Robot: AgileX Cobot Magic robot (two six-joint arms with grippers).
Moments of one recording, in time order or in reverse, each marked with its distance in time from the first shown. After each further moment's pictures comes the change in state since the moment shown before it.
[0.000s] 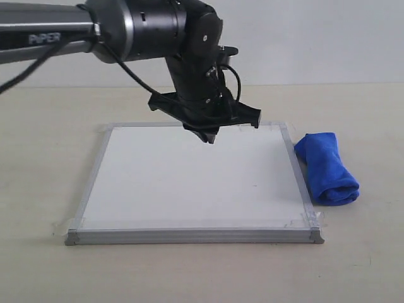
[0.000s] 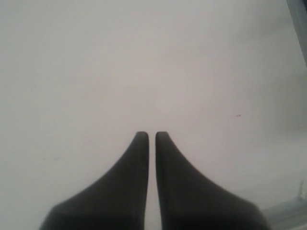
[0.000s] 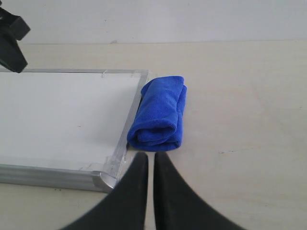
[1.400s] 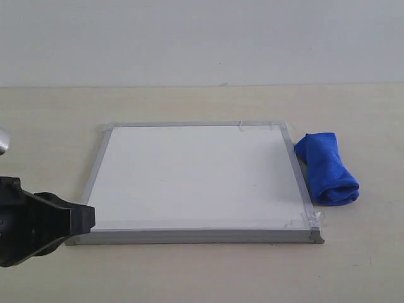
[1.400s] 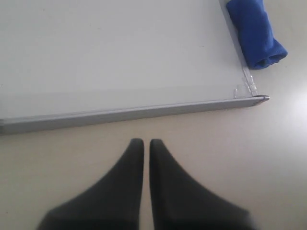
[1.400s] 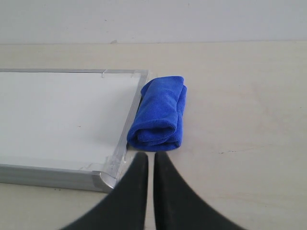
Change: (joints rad) left arm 0.000 -1.153 1.390 0.020 -0.738 -0.309; right arm 0.000 0.000 0.000 -0.002 0.000 0.000
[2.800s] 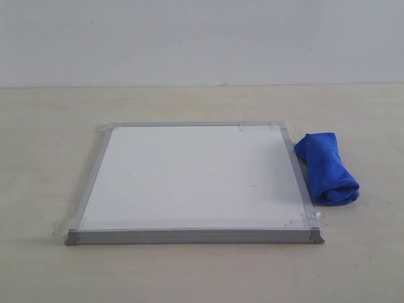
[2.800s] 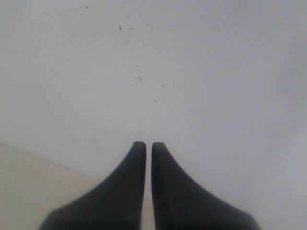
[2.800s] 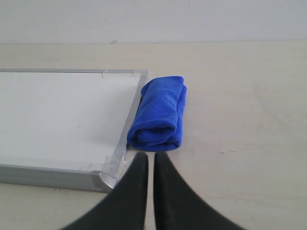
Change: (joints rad) left arm 0.730 -0.831 0.276 0.325 -0.358 -0.181; right arm 0.000 0.000 0.000 0.000 0.000 0.000
